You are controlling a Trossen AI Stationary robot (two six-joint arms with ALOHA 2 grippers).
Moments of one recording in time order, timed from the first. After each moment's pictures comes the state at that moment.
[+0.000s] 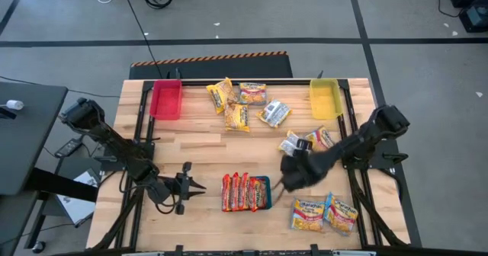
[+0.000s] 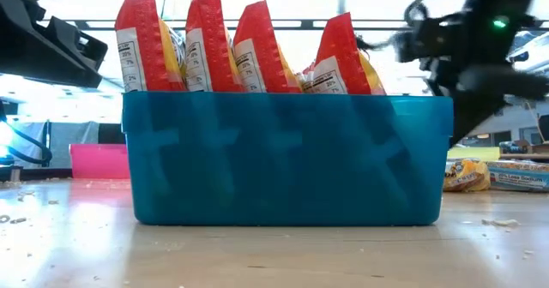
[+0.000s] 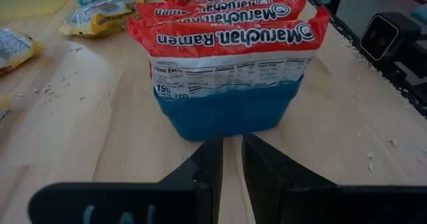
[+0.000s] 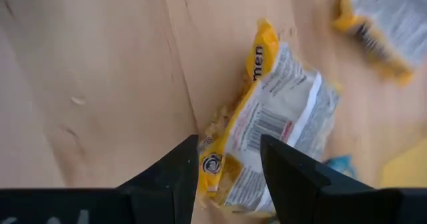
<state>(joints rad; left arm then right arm) -0.79 1.29 0.37 0.39 -0.65 -0.28 0.43 1.65 1.01 -0.97 0.50 0.65</state>
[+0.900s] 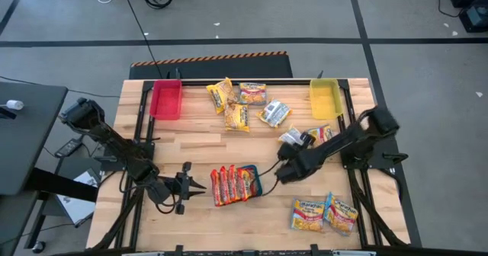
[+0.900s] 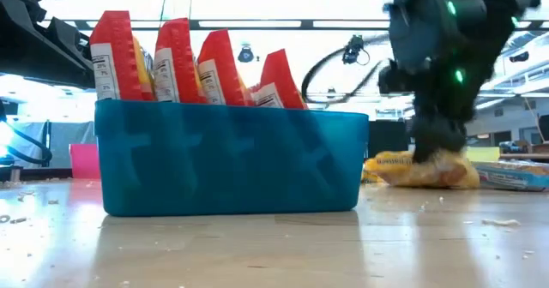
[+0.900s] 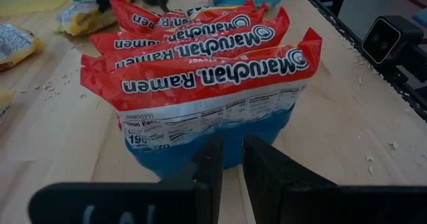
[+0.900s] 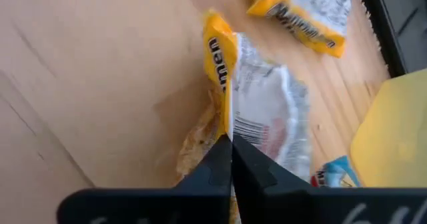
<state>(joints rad) -0.79 1.29 0.37 0.39 -0.65 -0.30 0.34 1.76 0.94 -0.92 0.71 0.95</state>
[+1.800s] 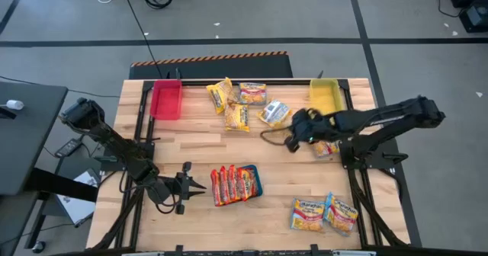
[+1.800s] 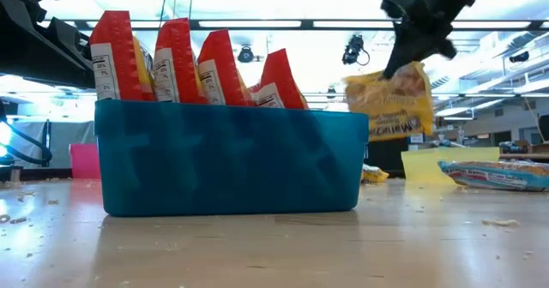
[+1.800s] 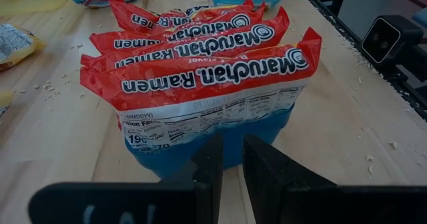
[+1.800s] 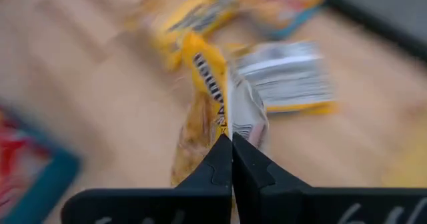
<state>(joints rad) -0.79 1.29 0.37 0.39 -0.65 -0.30 0.11 1.15 0.93 -0.77 0.49 0.78</state>
